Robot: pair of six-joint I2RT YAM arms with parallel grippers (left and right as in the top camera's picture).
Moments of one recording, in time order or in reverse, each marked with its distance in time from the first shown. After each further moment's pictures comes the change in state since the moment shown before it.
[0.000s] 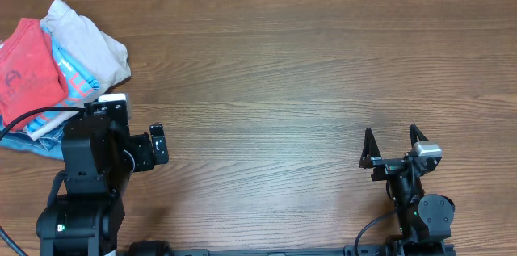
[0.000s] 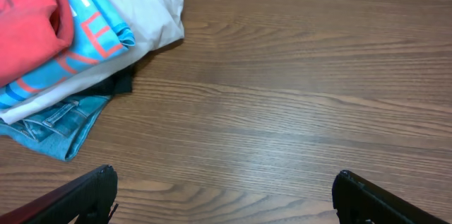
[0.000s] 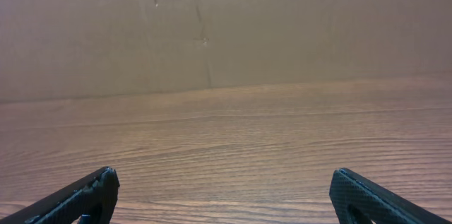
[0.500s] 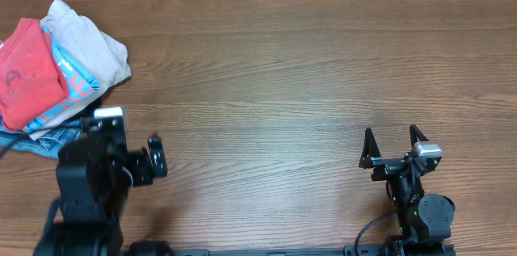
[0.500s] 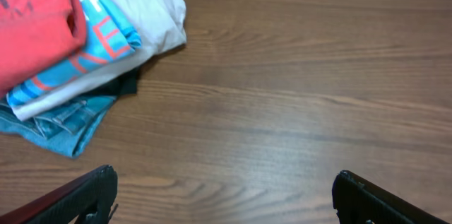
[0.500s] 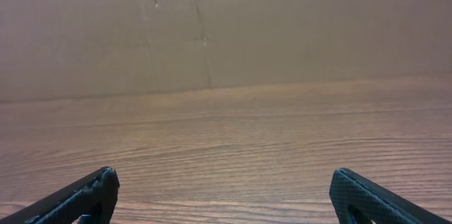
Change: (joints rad) left arm -0.010 -0.127 -0.022 -0.046 -0.003 0.000; right arm 0.000 0.000 0.000 0.000 0.000 0.000
